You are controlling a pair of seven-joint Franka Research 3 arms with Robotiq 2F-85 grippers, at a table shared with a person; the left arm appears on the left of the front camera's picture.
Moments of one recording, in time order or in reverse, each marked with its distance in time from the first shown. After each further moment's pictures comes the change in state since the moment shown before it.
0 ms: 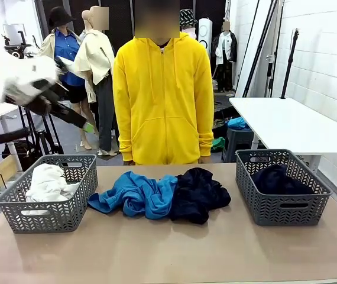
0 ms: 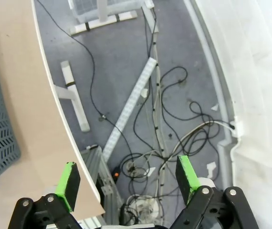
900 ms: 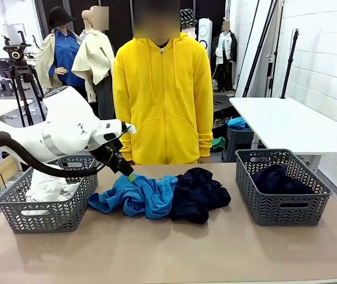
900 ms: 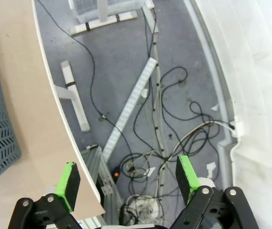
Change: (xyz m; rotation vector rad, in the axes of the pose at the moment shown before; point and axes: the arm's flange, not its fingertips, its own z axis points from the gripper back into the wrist) left arm -0.018 -0.032 -0.210 -0.197 0.286 0.002; right arm 0.000 0.001 0.000 0.000 0.000 0.001
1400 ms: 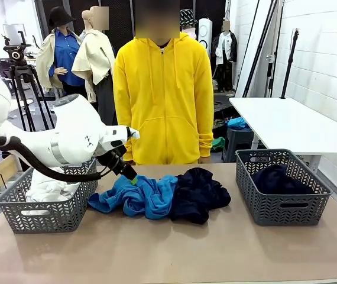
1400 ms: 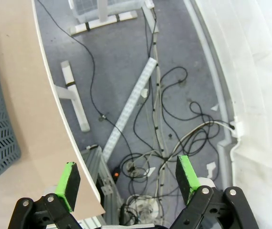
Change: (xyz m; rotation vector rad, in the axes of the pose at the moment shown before) left arm 0.002 0.004 -0.030 0.081 0.004 0.014; right arm 0.000 0.000 0.000 0.000 0.000 0.000
